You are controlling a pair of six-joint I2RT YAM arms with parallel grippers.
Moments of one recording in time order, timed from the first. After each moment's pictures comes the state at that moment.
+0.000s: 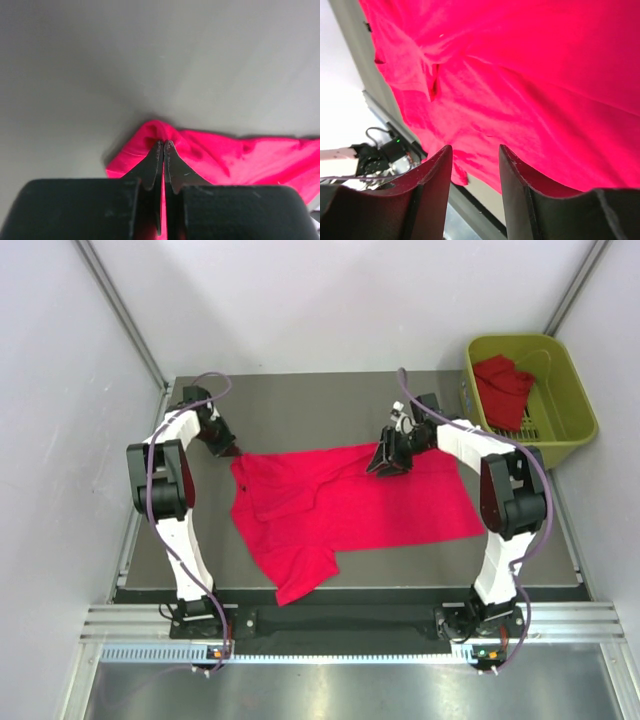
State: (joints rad) left arm 0.12 2.13 1.63 -0.66 0.32 -0.47; right arm 0.27 1.92 1.37 -0.57 -0.69 0.44
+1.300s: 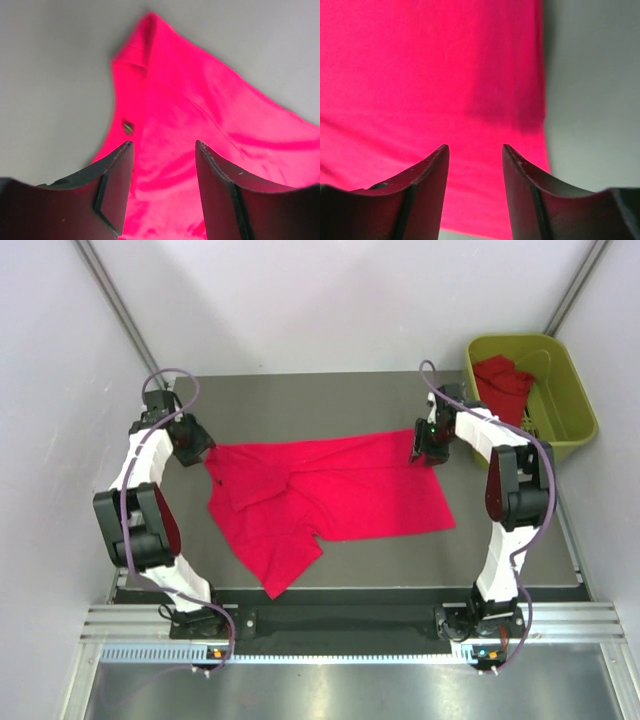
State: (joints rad) left arm 0.22 1.71 1.36 -0.63 0.14 -0.49; right arm 0.13 1.97 1.49 -0.71 -0.21 0.29
